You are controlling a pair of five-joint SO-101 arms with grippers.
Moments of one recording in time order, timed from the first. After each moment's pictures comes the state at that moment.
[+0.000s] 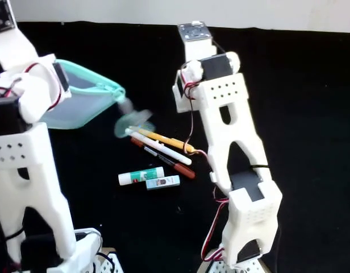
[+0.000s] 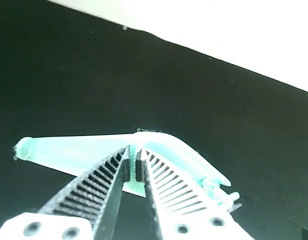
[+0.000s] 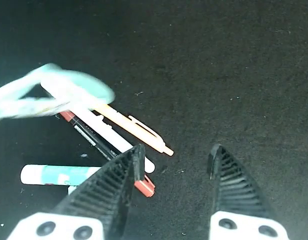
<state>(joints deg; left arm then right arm) -11.5 -20.5 -15.0 84.1 16.5 -23.1 20.4 -39.3 98.1 -4.2</state>
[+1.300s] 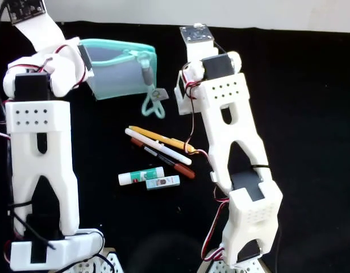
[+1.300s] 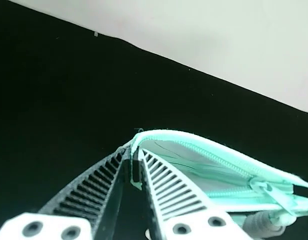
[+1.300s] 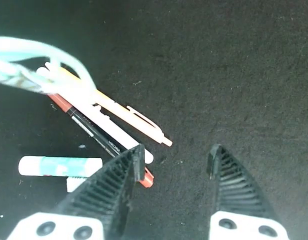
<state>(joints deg) -9.1 -8.1 -10.9 68.3 21.2 -23.1 20.4 -39.3 100.3 -4.2</state>
